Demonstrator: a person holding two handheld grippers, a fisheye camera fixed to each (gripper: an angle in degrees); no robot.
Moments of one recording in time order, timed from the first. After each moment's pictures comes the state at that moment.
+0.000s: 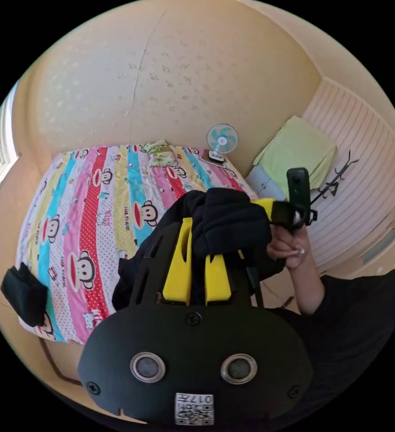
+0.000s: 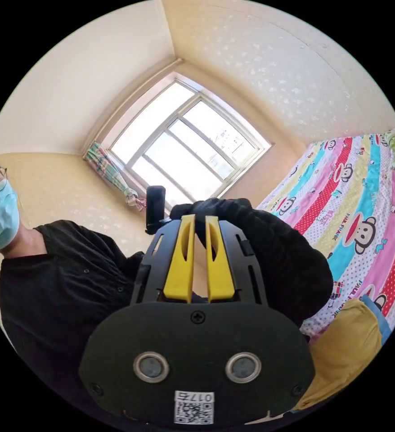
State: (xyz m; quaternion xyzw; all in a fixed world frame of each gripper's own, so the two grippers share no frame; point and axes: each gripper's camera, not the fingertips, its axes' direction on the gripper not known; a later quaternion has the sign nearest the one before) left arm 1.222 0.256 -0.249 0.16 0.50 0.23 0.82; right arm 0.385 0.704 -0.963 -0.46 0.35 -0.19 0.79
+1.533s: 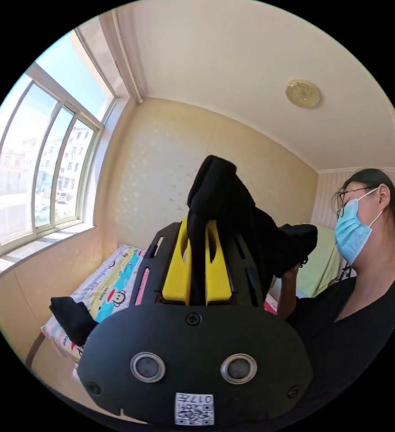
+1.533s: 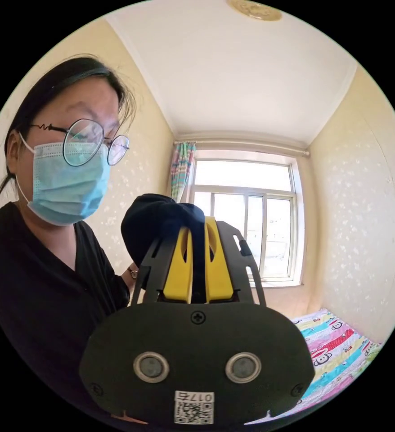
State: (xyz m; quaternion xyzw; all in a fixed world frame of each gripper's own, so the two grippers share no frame) left arm 0.742 0.499 -0.451 0.52 0.42 -0.02 0.75; right arm 0.193 0.902 -0.732 -0.45 0.06 -0.54 0.71
